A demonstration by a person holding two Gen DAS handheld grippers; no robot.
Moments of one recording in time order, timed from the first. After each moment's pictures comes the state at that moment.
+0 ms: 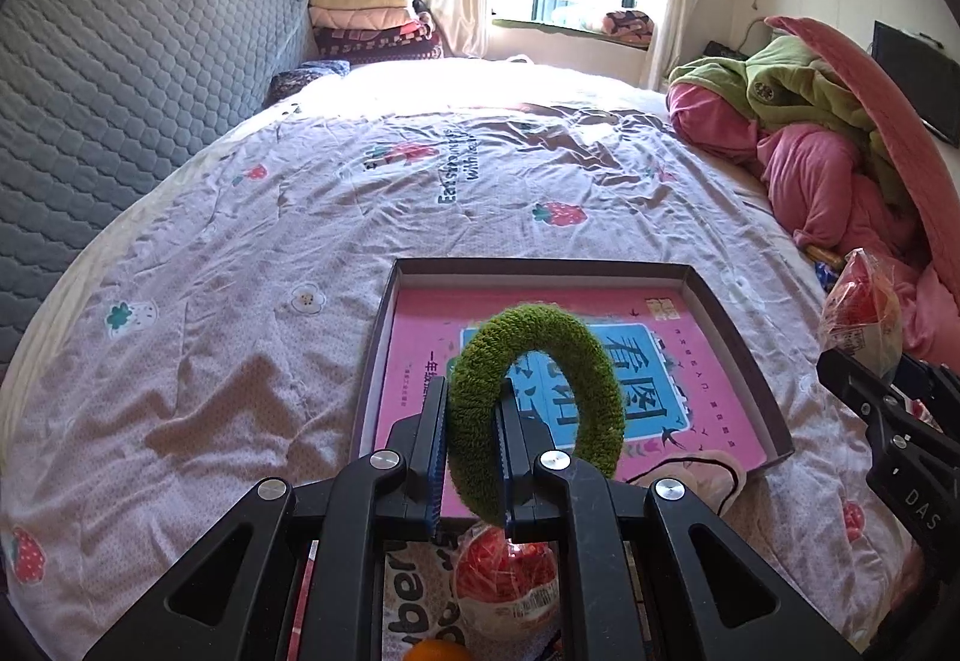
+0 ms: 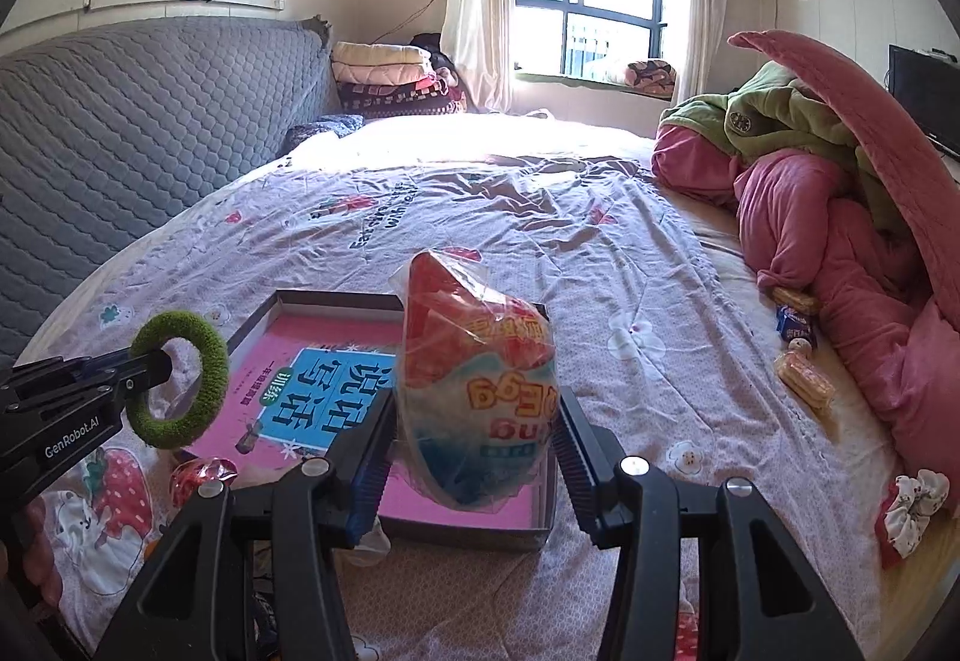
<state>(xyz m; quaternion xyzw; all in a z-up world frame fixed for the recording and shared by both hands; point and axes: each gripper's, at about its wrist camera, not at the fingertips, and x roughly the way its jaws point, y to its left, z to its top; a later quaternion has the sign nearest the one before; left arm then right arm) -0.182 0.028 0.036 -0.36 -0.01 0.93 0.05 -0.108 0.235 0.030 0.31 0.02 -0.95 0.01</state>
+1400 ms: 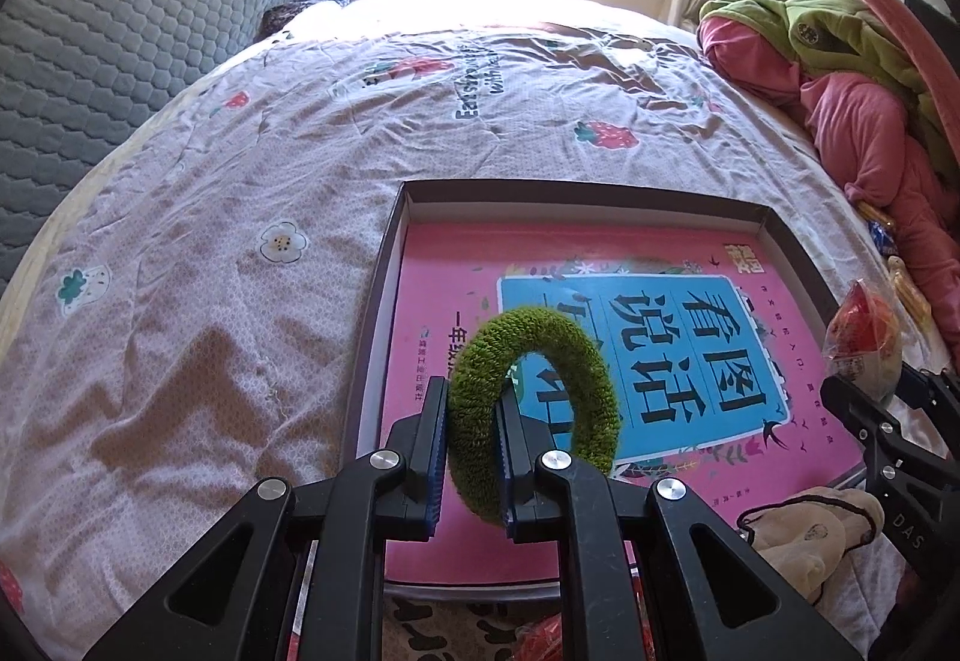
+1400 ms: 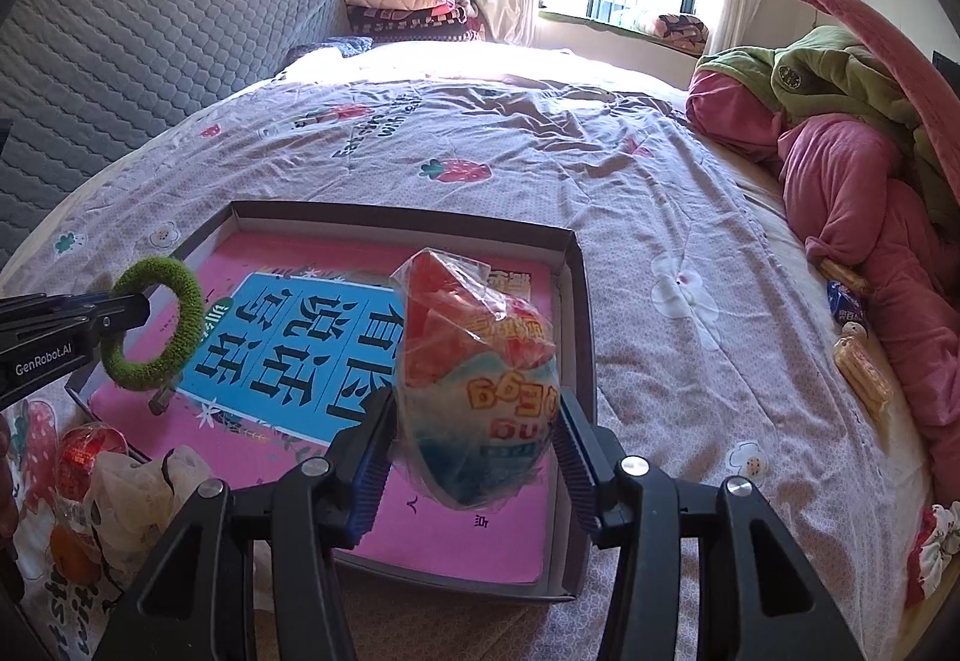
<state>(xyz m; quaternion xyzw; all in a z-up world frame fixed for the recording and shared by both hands) -0.250 0.020 -0.035 -0.44 0.00 0.90 0.04 -0.171 0.231 -0.047 0.40 0.05 -0.92 0.03</state>
